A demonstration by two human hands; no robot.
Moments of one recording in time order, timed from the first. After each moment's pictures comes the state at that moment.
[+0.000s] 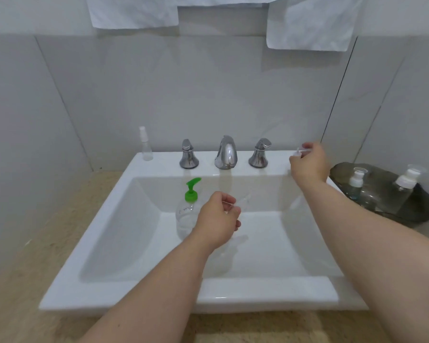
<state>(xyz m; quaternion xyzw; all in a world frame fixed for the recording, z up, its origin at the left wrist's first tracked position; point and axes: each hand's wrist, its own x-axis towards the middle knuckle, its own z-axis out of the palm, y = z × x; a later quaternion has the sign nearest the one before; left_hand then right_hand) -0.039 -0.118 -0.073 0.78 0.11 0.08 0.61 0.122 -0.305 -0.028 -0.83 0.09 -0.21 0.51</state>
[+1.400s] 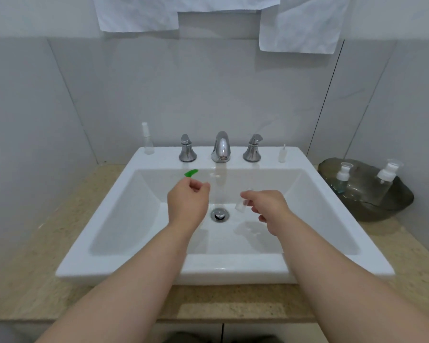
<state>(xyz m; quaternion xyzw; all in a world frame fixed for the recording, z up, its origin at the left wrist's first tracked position) -0.058 -0.091 -0.059 0.79 0.23 0.24 0.52 0.003 -0.267 -0.061 -0.77 0.08 0.12 0.62</state>
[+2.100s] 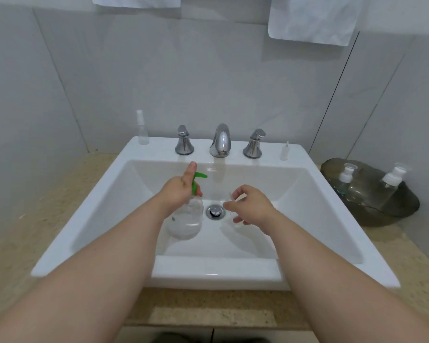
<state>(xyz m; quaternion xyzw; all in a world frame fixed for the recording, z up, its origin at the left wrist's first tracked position) -0.012 -0.041 -0.081 0.84 0.15 0.03 0.52 0.012 -0.249 -0.075 -0.87 -0.07 0.16 0.47</state>
